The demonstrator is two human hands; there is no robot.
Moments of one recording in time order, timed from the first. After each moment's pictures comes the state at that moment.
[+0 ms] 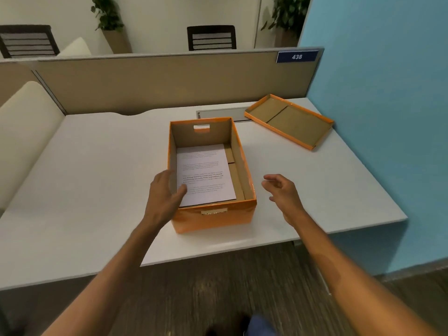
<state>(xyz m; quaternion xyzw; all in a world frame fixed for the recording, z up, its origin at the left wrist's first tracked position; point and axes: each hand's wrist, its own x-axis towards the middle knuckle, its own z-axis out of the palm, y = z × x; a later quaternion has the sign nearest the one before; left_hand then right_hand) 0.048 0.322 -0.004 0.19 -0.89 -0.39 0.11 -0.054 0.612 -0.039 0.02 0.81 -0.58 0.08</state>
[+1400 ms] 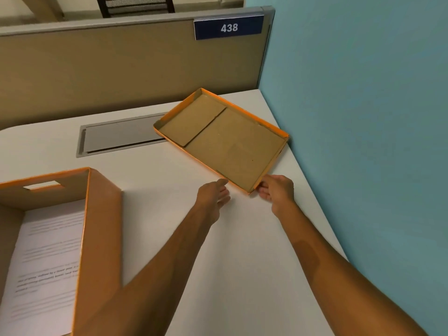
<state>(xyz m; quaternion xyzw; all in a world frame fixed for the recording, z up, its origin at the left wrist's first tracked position) -0.410 0.653 -0.114 0.41 -0.47 -0.77 -0.14 -0.453 0.823 -0.131 0.32 0.68 -0.65 0.12</state>
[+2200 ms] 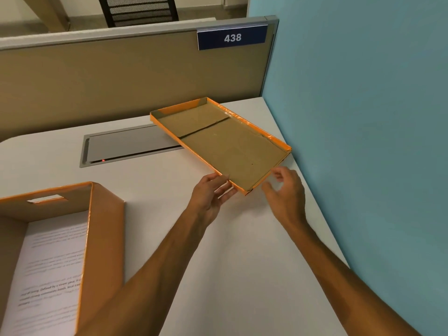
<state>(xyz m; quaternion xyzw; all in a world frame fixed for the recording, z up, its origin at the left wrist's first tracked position) -0.435 0.632 -0.094 0.31 -0.38 -0.86 -0.11 -0.440 0.818 -0.081 0.05 0.91 -0.41 -0.04</state>
